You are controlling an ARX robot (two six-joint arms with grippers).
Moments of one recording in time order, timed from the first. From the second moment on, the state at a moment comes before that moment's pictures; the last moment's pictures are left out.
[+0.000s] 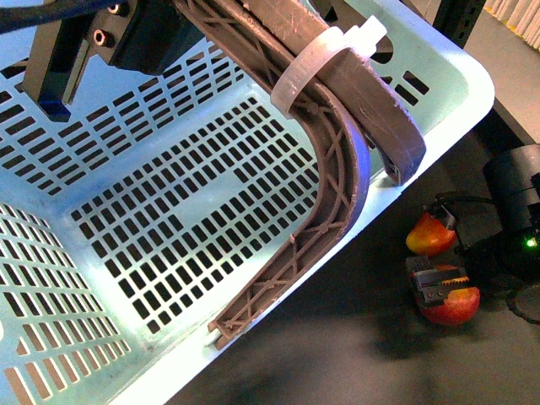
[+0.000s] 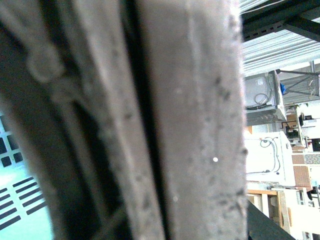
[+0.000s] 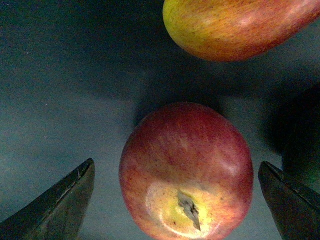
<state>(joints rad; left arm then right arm) -0.68 1.45 0.86 0.22 -0.06 -1.08 0.01 2.39 0.91 0.30 0.02 -0.12</state>
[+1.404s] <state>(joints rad) -0.68 1.45 0.86 0.22 -0.06 -1.08 -0.06 1.30 0.66 0.14 -0.19 0.08</state>
